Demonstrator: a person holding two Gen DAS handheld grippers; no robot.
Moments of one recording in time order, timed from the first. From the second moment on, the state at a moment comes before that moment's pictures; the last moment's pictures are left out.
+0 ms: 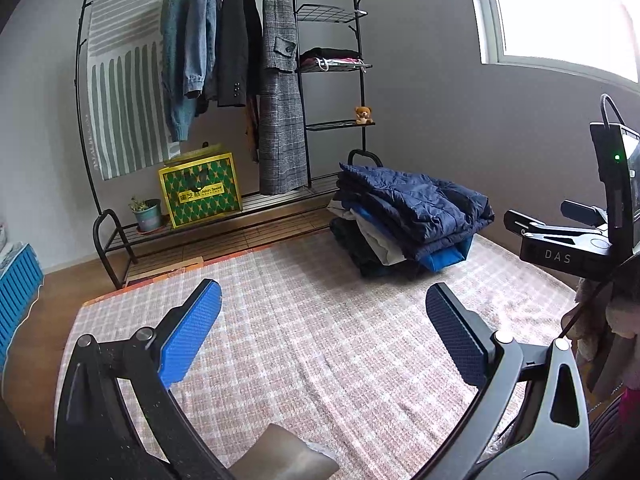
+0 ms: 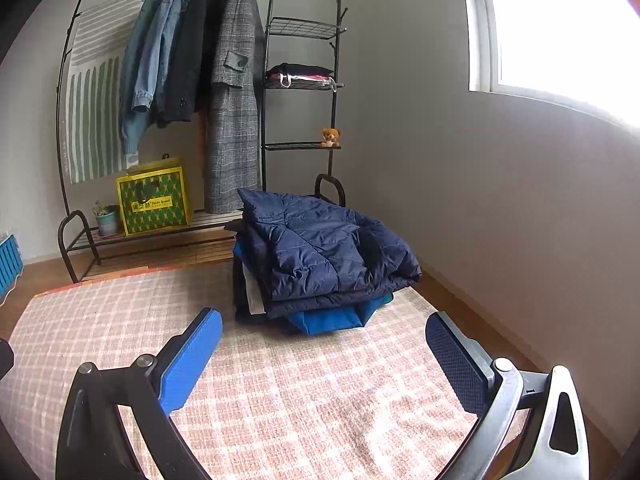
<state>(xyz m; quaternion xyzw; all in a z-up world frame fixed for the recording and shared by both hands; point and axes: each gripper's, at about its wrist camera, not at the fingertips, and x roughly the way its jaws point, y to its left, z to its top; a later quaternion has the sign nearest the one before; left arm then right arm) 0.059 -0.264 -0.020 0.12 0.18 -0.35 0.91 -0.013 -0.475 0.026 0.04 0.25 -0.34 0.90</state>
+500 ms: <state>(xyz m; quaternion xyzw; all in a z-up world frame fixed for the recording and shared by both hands) 0.058 -0.264 -0.018 0.13 0.18 -0.35 0.91 -0.015 -0.482 0.023 0.06 0.26 -0.34 0.90</state>
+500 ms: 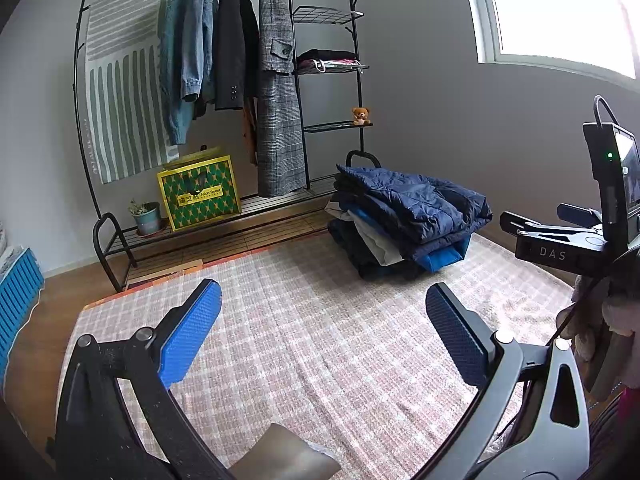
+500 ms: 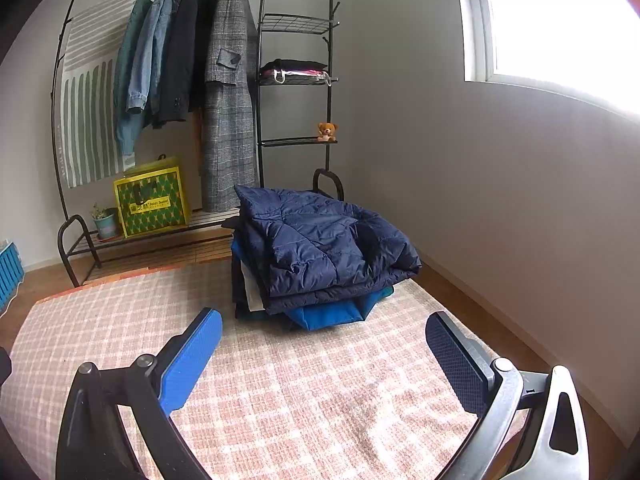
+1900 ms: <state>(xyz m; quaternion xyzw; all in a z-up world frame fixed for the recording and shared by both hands) 0.056 -0.264 -0.019 0.12 0.18 -0.35 0.91 -0.017 -0.483 0.020 0.06 0.26 -0.34 0.90</state>
